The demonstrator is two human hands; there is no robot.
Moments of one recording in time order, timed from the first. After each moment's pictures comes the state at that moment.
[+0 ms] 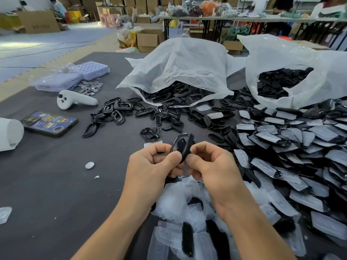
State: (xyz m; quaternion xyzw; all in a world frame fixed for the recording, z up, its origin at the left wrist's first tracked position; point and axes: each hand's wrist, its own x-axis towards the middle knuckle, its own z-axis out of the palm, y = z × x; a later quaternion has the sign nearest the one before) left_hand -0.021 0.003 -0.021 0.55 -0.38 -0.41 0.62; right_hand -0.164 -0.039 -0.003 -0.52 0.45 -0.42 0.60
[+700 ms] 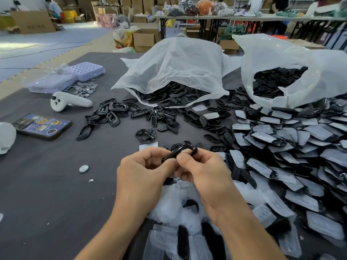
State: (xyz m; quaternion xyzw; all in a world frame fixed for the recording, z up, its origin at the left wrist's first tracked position) left_hand -0.022 0.005 -0.027 0.63 -0.42 -0.31 0.58; right_hand -0.157 -0.035 -0.004 -0.47 0.41 -0.43 0.65
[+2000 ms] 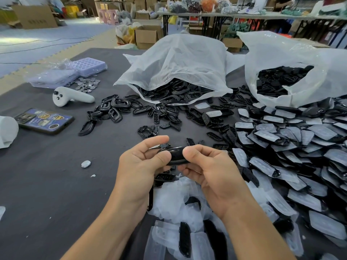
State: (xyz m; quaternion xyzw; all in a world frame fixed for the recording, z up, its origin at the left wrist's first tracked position) left_hand -0.021 0.004 -0.010 0.51 -0.31 -0.46 0.66; right_hand -0.163 -0.039 0.002 -0.40 0.39 -0.41 0.72
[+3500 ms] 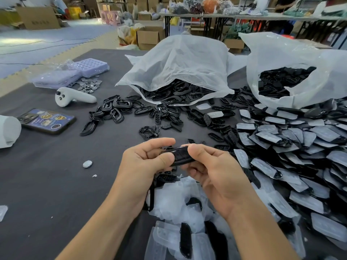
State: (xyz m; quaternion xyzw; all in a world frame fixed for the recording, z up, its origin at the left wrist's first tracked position) left_hand -0.009 0.003 -0.011 0.51 -0.36 -0.47 0.62; right_hand -0.168 -0.039 0.005 -0.41 0.38 -0.40 0.72
